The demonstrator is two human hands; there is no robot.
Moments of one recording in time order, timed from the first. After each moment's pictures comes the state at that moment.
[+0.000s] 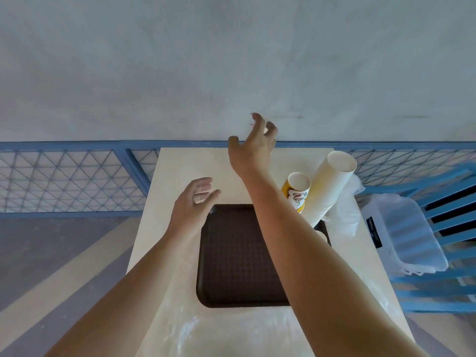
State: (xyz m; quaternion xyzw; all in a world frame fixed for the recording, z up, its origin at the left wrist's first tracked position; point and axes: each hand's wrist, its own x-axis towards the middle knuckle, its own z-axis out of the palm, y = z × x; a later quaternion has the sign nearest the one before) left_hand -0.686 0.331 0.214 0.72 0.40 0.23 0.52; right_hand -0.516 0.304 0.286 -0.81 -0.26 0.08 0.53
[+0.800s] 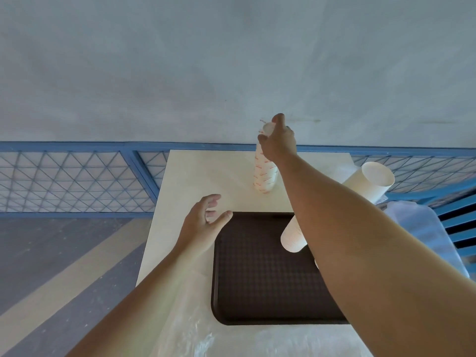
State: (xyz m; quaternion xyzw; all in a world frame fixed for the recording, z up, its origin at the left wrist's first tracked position) left_hand -0.703 0.367 0.170 0.75 0.40 0.15 0.50; right_hand -0.426 0.363 0.249 -0.88 -0.28 0.10 0.36
